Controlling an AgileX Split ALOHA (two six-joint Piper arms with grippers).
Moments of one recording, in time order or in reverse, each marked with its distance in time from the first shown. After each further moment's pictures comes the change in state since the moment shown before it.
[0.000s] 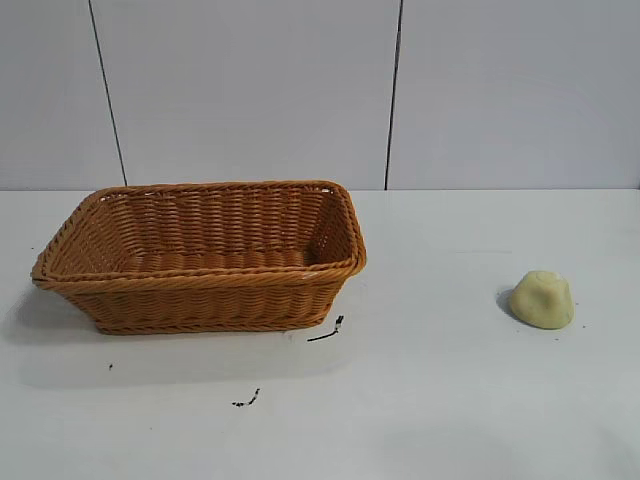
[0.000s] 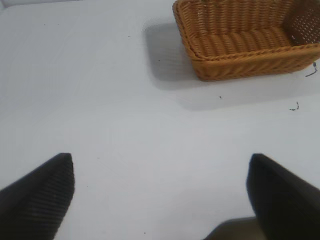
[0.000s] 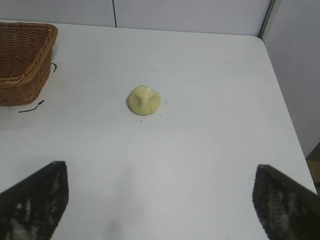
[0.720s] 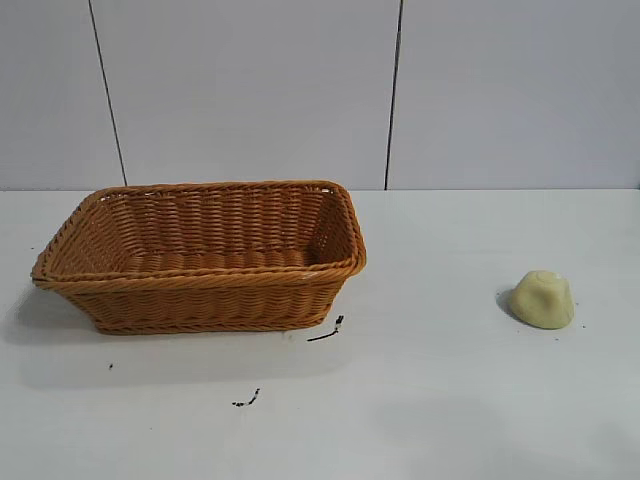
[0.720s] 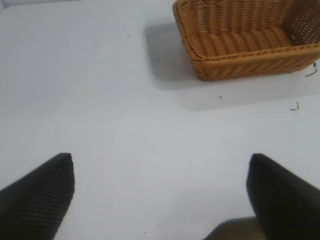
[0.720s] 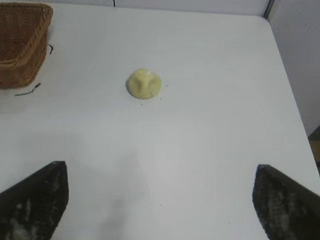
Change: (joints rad) left arm 0.000 0.000 0.000 0.000 0.000 0.000; right arm 0.000 0.254 -0.054 -0.001 -0.011 0.000
